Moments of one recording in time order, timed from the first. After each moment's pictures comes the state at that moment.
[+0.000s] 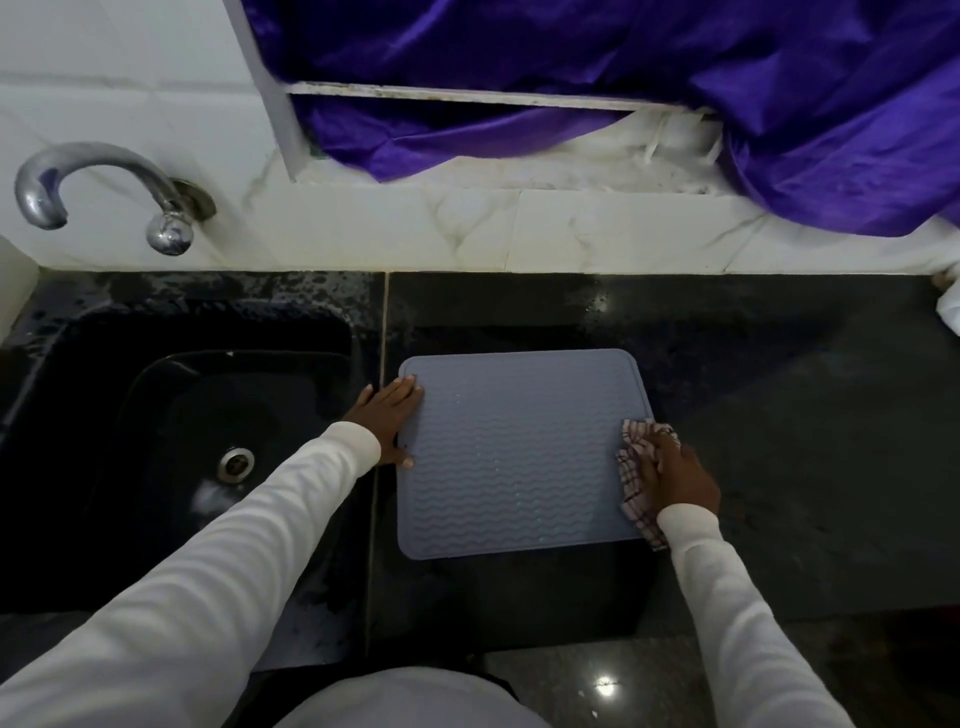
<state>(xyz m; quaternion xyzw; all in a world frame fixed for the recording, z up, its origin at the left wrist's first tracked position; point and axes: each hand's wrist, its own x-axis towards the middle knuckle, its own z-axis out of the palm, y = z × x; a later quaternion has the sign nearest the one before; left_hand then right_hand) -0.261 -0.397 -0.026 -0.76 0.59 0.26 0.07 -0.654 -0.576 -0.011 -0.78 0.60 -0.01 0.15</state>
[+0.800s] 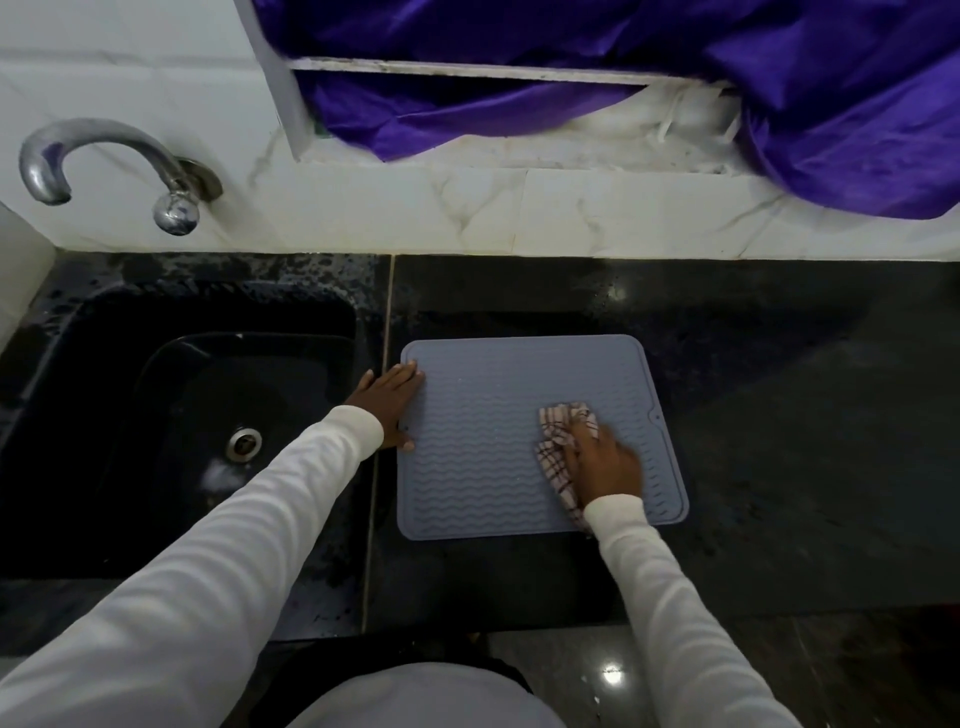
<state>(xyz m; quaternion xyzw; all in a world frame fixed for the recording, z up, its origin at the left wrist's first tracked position) -0.270 -0.395 -0.020 -0.78 0.56 0.26 0.09 -0.586 -0.530 -0.046 -0.88 0.47 -0.02 0.05</state>
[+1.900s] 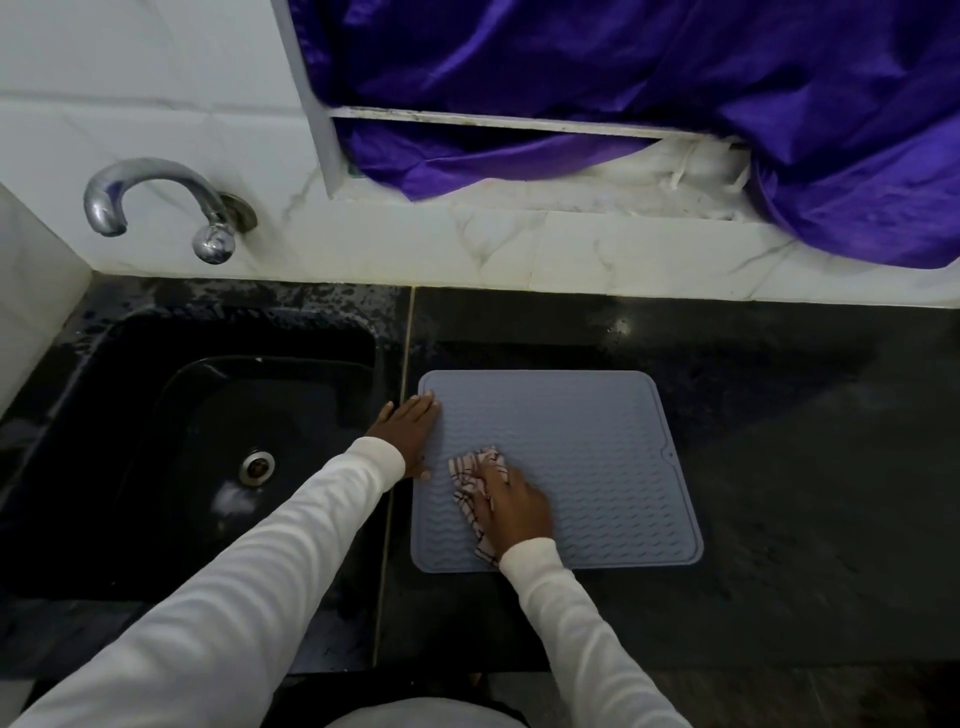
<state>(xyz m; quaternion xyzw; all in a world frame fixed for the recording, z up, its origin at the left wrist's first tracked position) -0.277 -0.396 -0.022 -0.79 0.55 0.25 0.07 -0.494 -0.442 -0.041 -0.92 0.37 0.00 0.15</state>
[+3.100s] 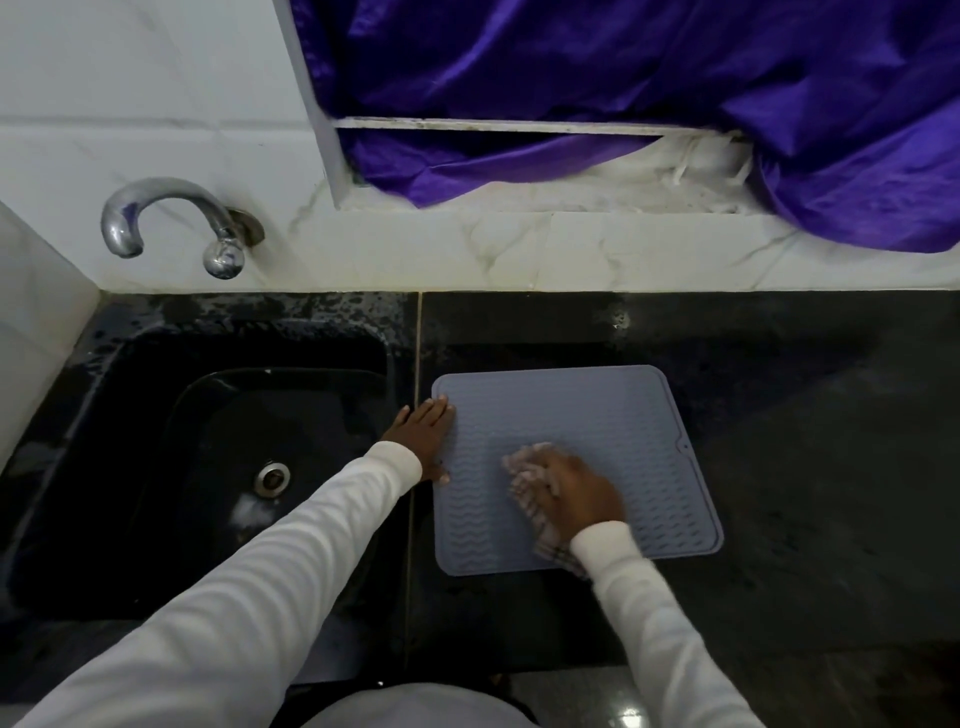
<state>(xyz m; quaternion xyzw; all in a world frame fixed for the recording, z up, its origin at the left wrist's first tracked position) -0.269 -0.394 -0.022 -0.78 0.58 0.25 0.07 -0.525 -0.478 0.008 -0.87 0.41 -0.01 0.25</state>
